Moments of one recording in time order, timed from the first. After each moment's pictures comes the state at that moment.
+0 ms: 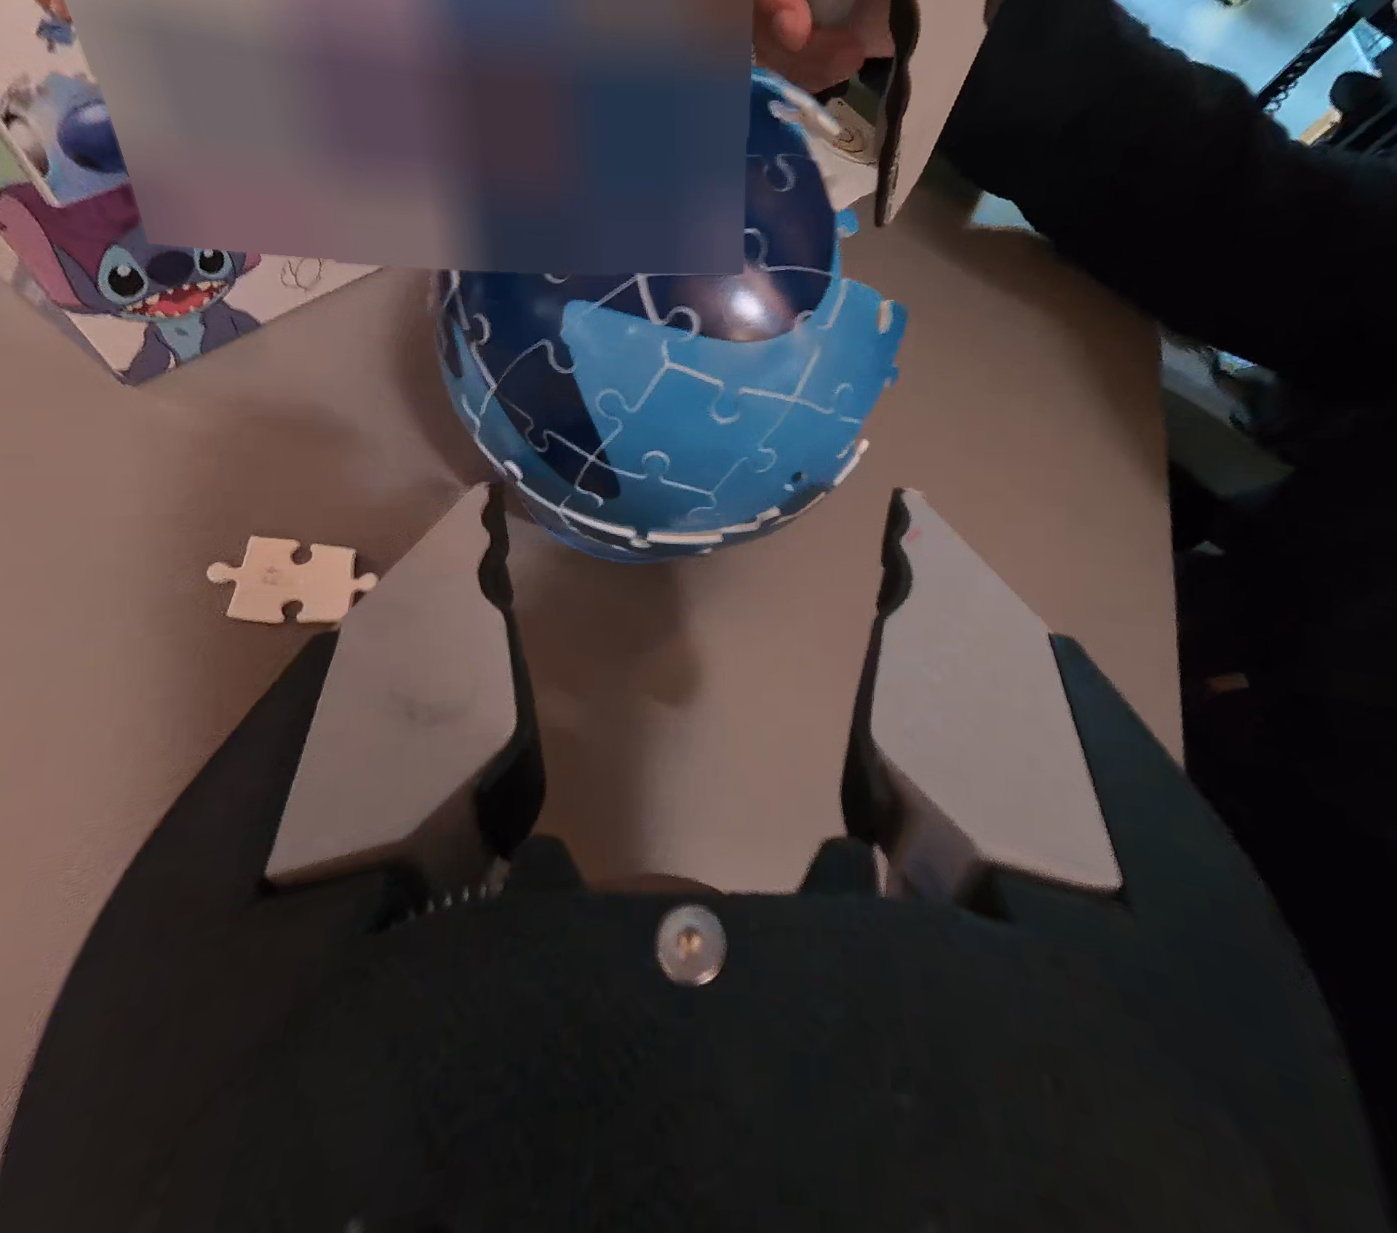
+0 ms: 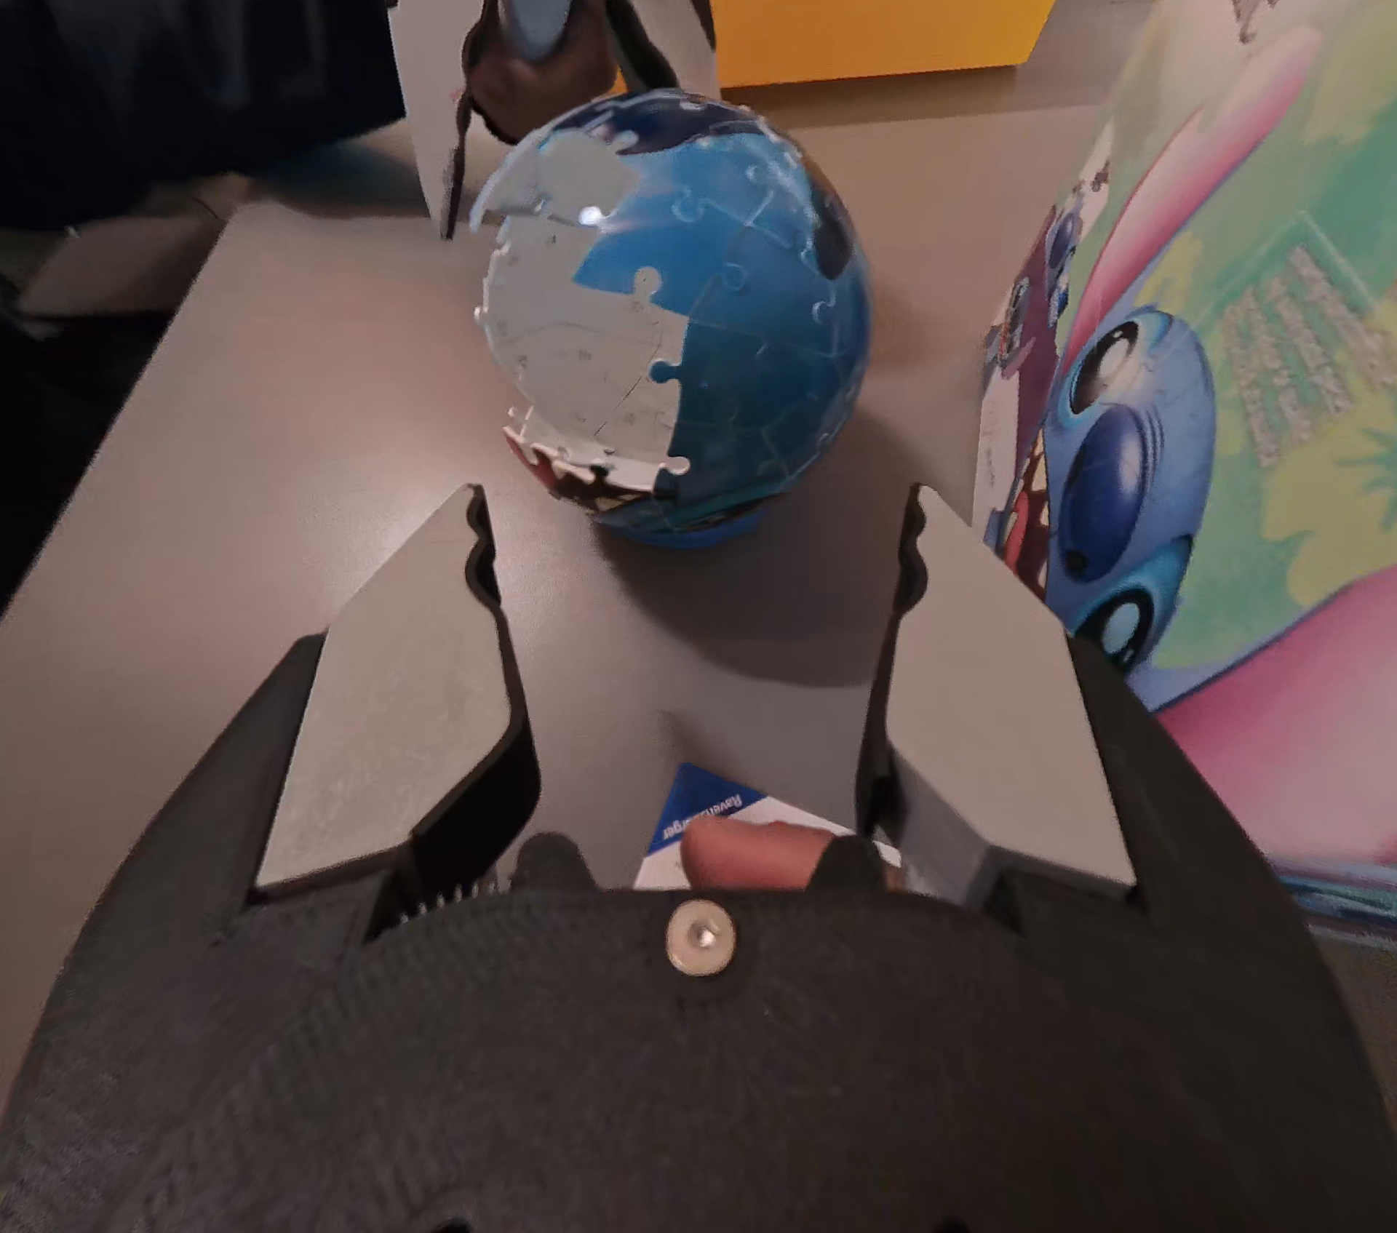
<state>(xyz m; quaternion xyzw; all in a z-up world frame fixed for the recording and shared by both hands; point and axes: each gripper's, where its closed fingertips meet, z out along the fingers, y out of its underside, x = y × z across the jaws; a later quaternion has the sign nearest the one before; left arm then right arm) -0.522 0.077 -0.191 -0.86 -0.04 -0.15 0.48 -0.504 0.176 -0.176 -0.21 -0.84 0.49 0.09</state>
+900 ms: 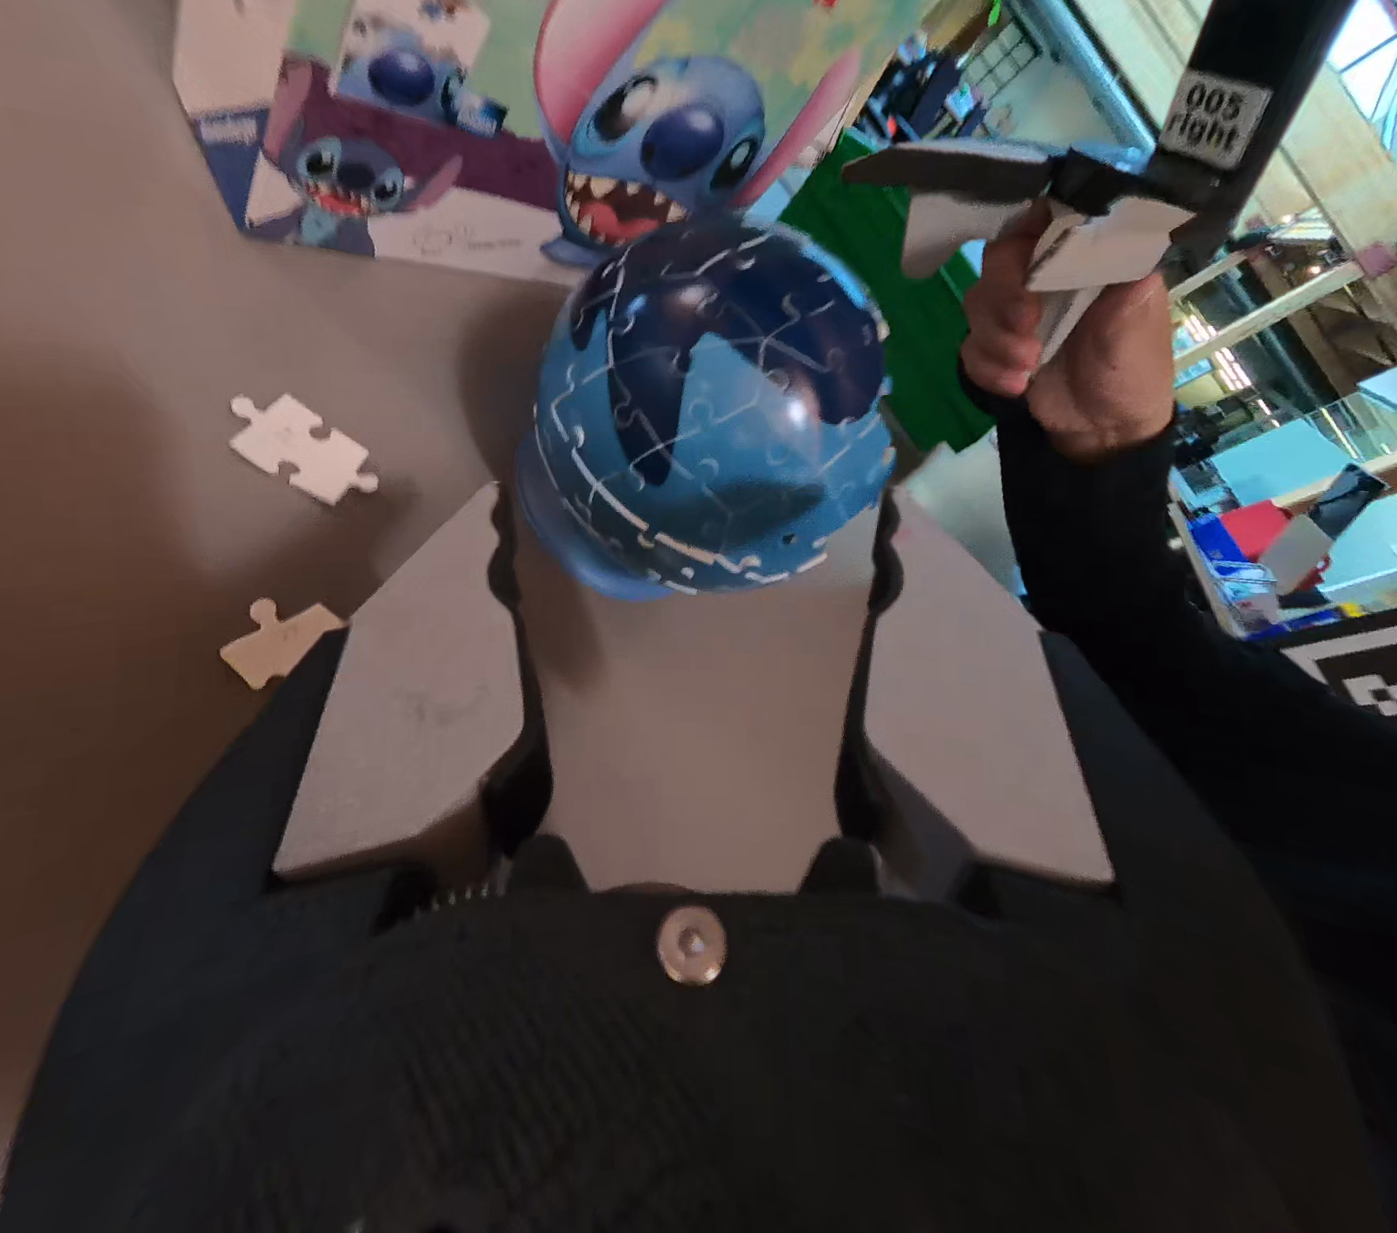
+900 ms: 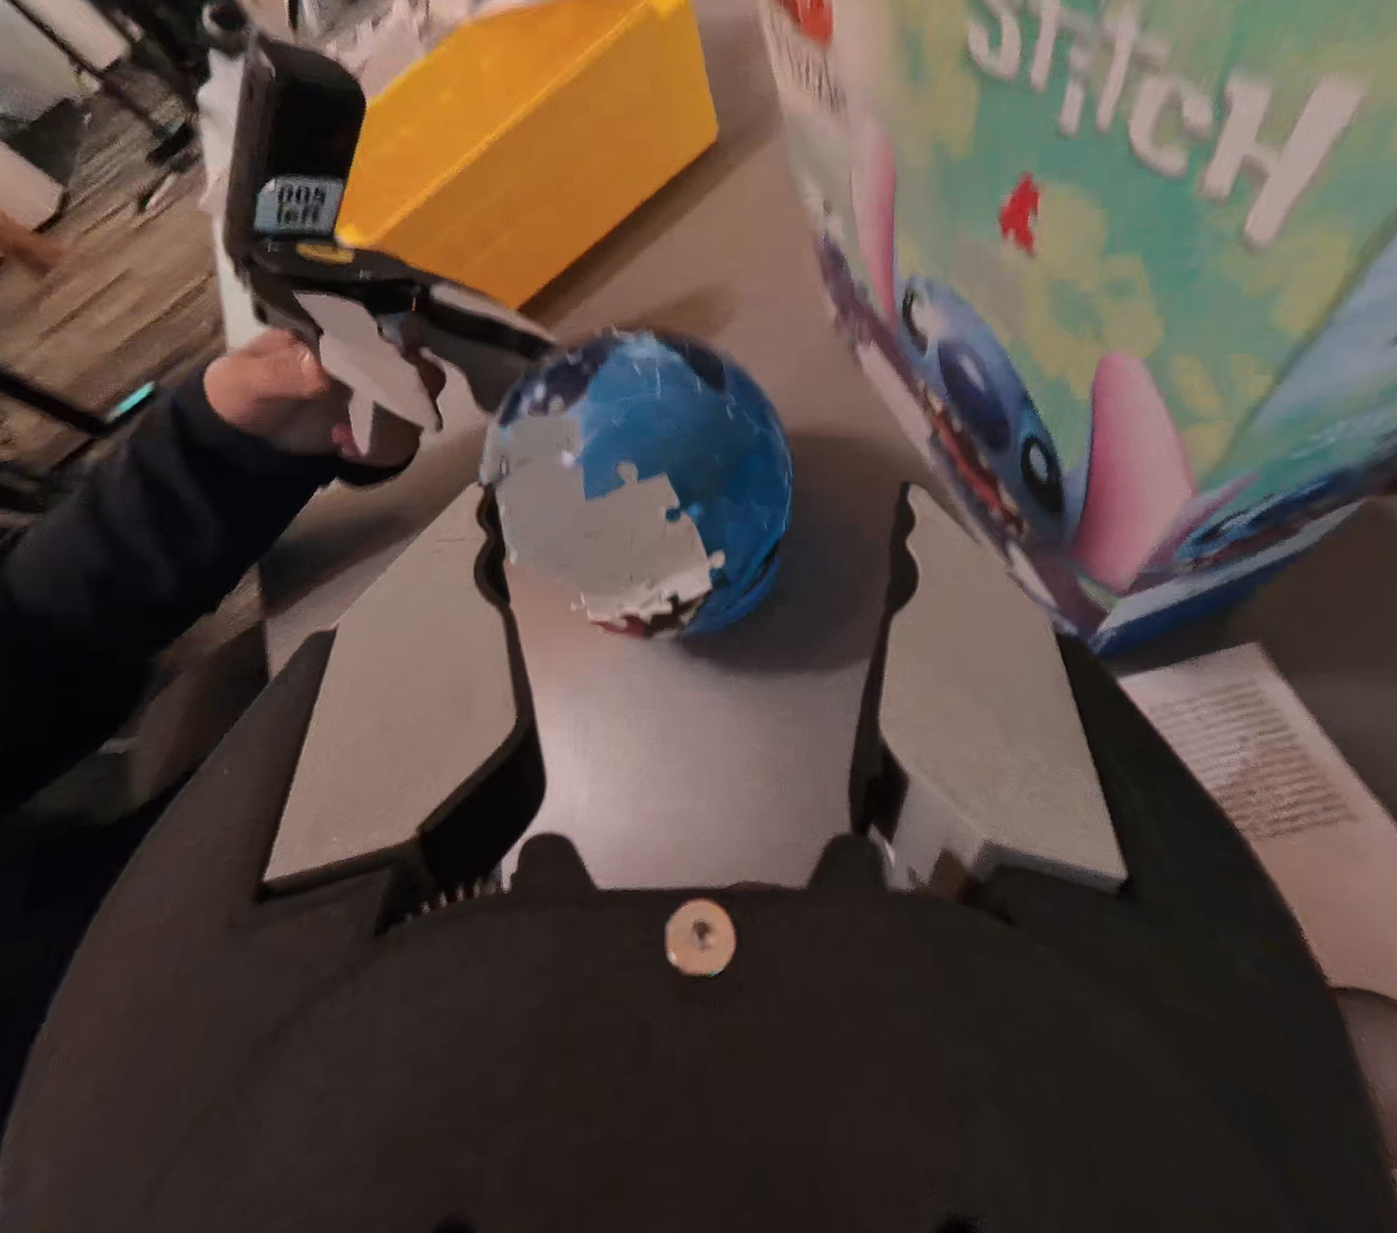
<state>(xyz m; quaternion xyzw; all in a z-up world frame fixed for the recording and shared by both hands) -0.544 0.062 -0.168 -0.75 -0.27 -0.23 0.56 -0.510 0.191 -0.115 -0.50 -0.69 0.51 0.12</state>
